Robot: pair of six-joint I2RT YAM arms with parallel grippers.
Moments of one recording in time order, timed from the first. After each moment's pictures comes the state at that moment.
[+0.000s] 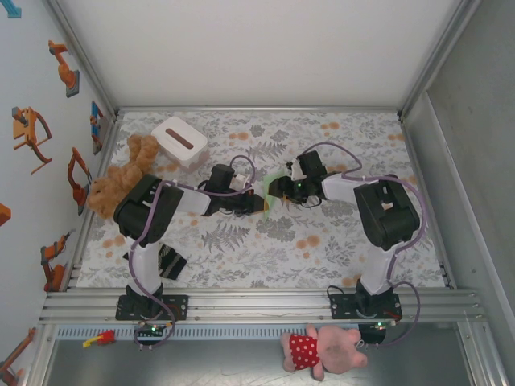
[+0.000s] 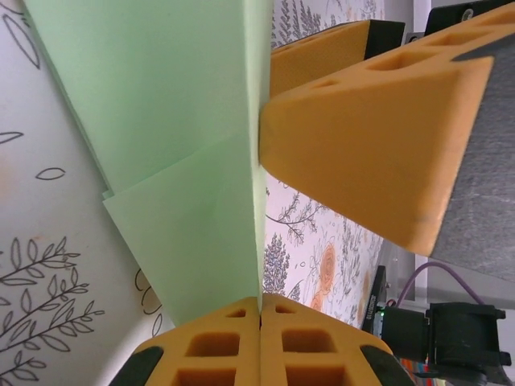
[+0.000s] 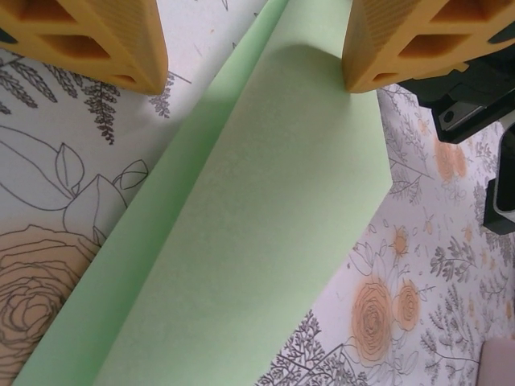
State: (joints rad) left arm -0.61 1.98 0.91 0.32 0.86 -0.73; right arm 0.43 1.88 1.02 -0.11 -0.56 0.58
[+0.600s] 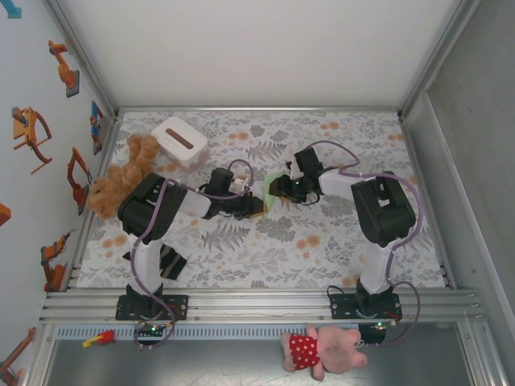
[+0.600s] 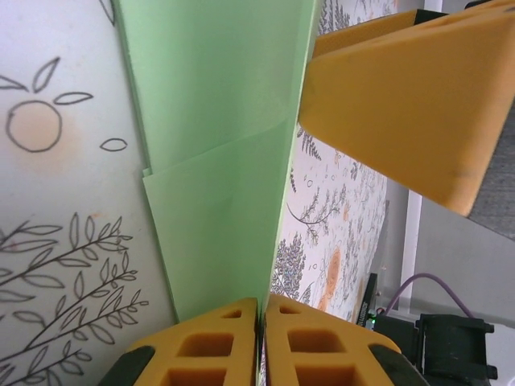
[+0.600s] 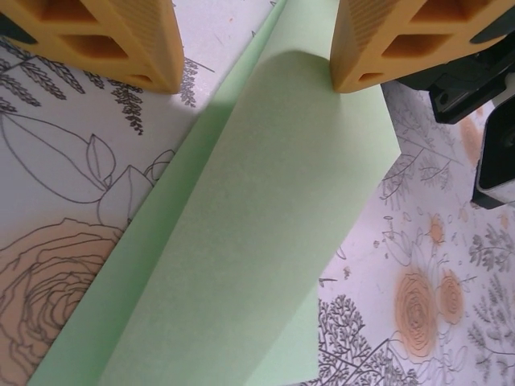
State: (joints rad) left arm -0.60 2.02 0.88 0.39 0.86 -0.82; right arm 0.44 1.92 1.10 -0.23 -0.50 0.59
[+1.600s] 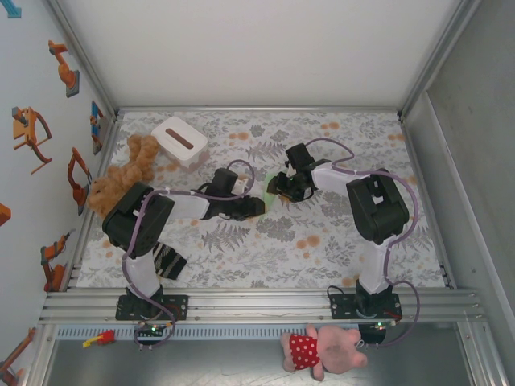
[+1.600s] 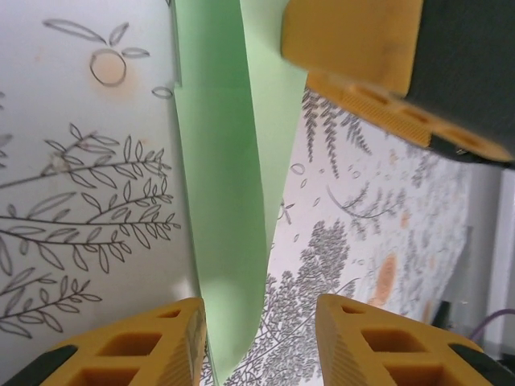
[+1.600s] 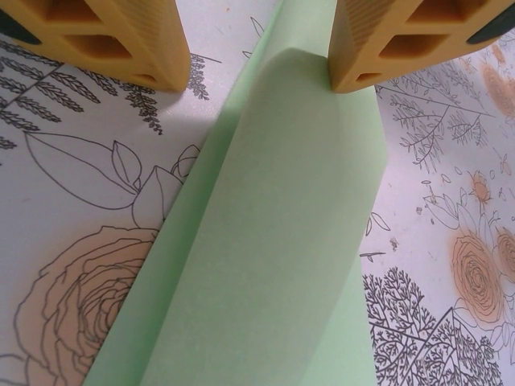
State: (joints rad) left arm -0.68 1.85 0.88 0.09 0.58 -0.72; right arm 0.47 1.97 1.22 -0.39 -0.38 0.72
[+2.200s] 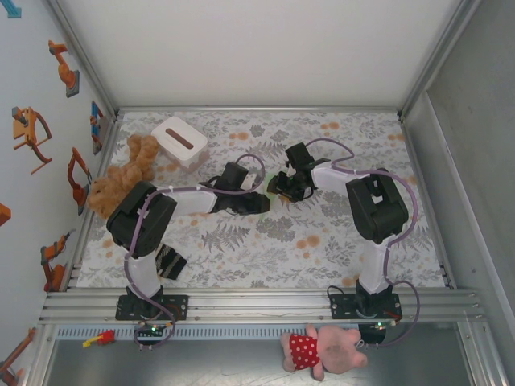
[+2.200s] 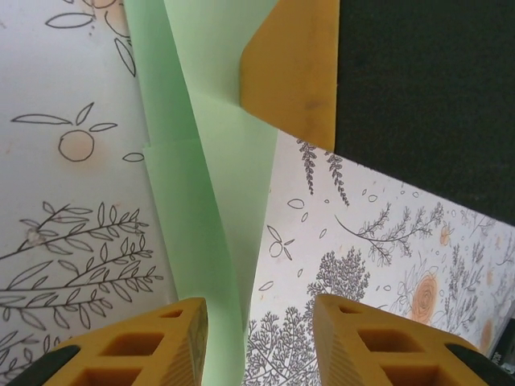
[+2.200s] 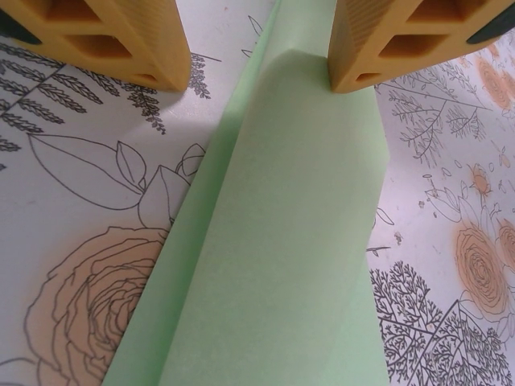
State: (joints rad) left arm -0.72 1.87 1.01 -0.07 0.45 -0.62; right arm 0.47 1.97 1.23 -0.41 -0.38 0.74
